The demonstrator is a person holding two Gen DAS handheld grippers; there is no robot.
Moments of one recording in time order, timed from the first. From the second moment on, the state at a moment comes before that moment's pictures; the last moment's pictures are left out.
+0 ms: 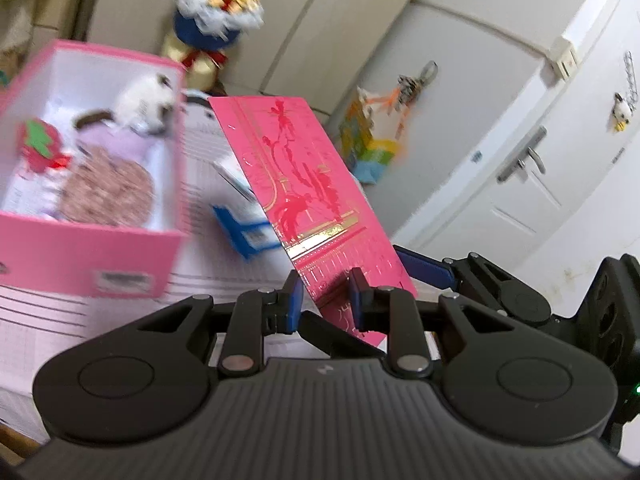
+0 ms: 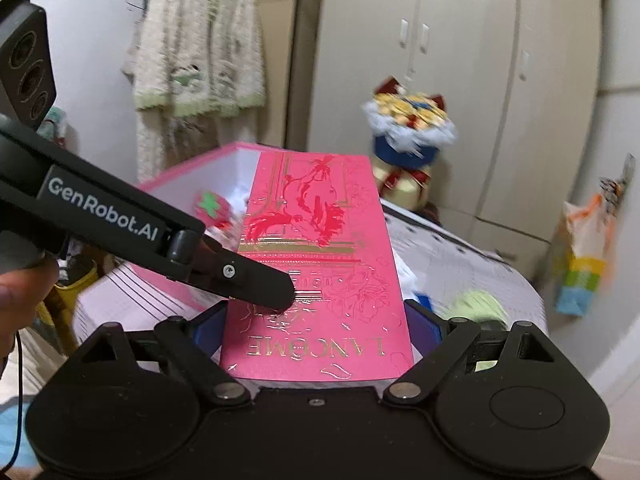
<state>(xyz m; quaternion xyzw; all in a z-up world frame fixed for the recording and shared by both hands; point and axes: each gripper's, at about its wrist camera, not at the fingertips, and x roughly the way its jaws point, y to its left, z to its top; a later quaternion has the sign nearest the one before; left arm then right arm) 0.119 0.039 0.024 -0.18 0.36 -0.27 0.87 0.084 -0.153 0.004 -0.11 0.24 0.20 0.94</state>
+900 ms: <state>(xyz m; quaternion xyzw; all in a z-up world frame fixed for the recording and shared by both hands) 0.236 0.164 -0.006 -0.25 0.38 -0.12 0.88 0.225 -0.013 -0.016 -0.15 0.31 0.25 0.91</state>
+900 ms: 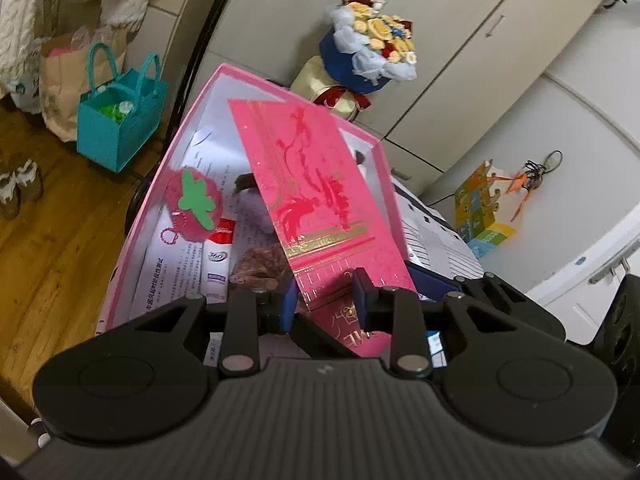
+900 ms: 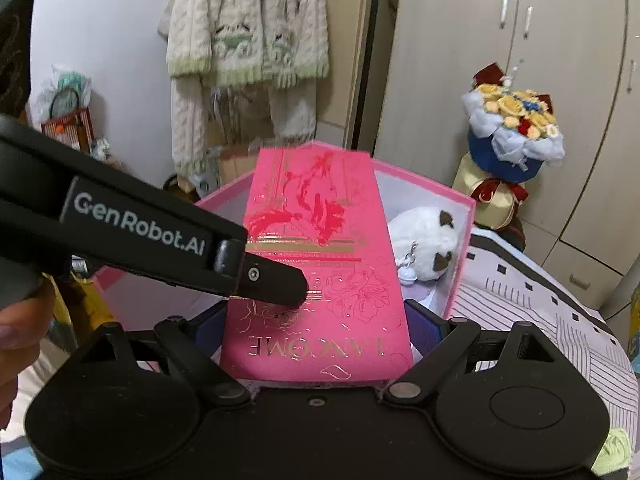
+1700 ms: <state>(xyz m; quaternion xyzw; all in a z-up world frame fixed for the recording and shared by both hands) 0.163 0.139 0.041 -0.12 0.33 -0.11 0.93 0.162 -0.054 0.012 -0.17 0.28 0.25 0.91</state>
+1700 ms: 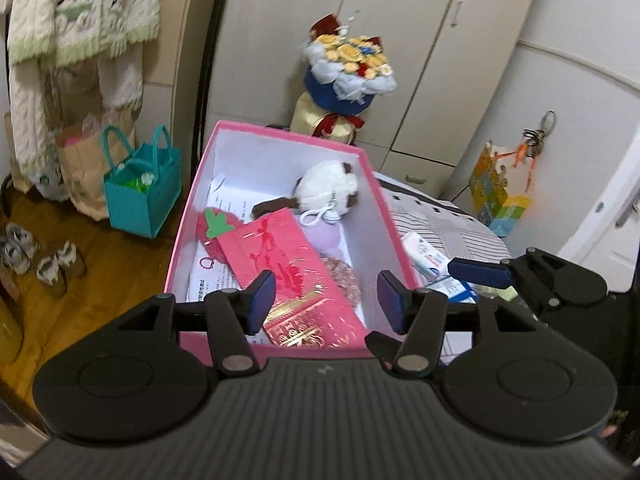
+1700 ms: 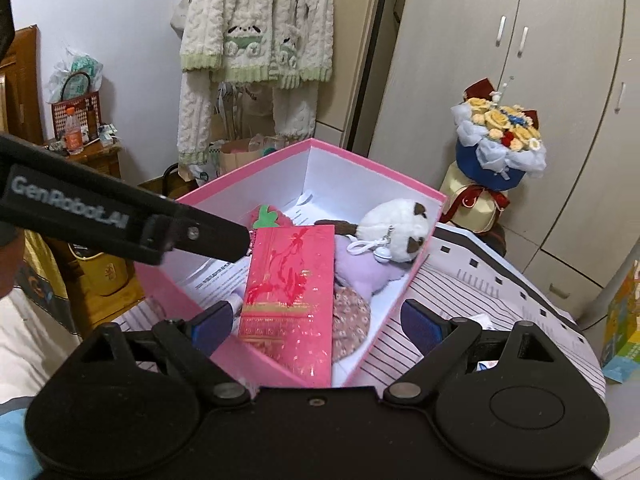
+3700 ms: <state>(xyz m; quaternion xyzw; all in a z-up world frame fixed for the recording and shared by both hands) 0.241 -0.135 -0.040 -0.07 0.43 -0.27 0.86 0.189 -0.328 -0.102 -0.03 0.29 0.16 0.94</state>
